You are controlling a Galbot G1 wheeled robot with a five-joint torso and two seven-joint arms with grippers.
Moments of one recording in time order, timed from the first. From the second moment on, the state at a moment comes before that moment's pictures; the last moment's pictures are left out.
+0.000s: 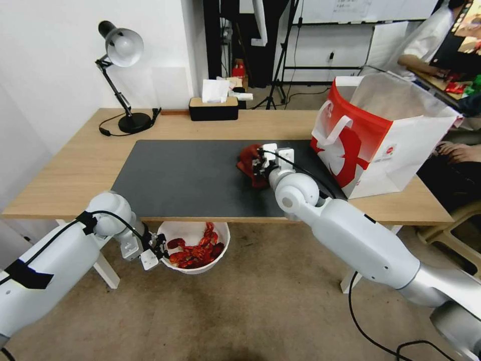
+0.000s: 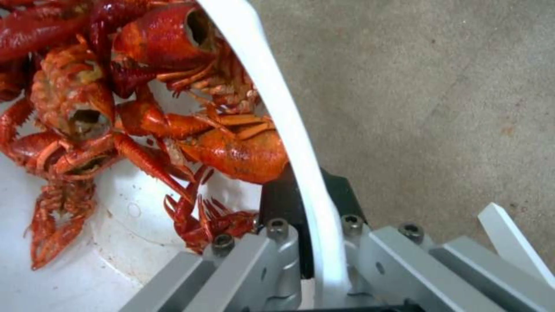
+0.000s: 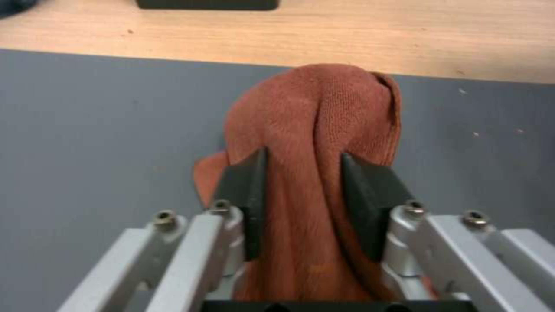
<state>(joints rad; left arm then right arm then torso) 0.71 -0.73 0.02 -1.61 0.65 -0.68 1.28 -0.38 1.08 -0.38 1.64 1.09 -0.45 0.72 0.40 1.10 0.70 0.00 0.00</state>
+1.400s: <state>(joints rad) 0.82 -0.76 -0.01 -1.64 0.72 -0.70 1.26 -1.67 1.03 0.22 2.02 0.30 0.43 0.42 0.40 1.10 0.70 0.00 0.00</state>
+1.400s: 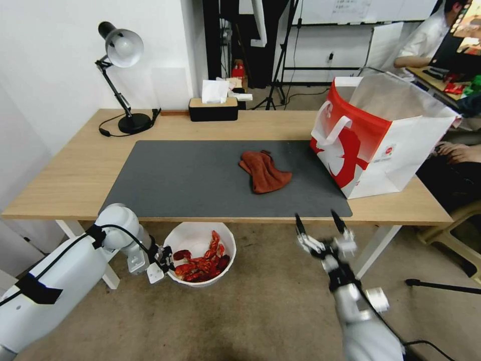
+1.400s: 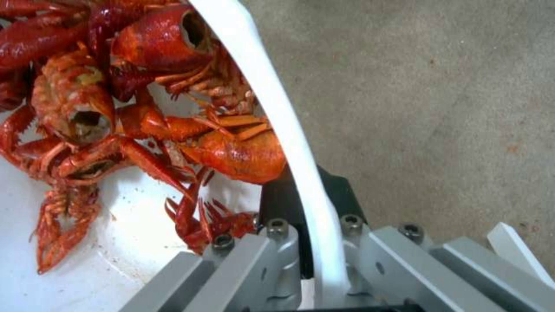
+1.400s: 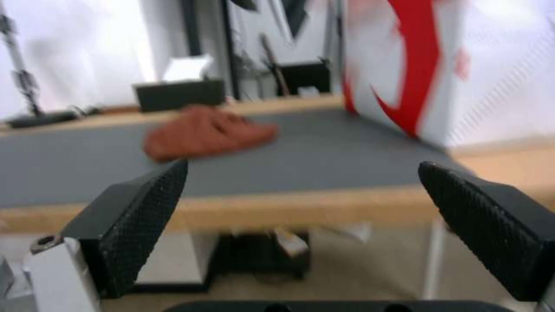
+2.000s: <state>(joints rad) 0.92 -0.73 -0.09 -1.73 0.74 -0.73 1.24 -1.73 1.08 0.20 1.99 0.31 0.38 0.48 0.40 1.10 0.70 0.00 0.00</state>
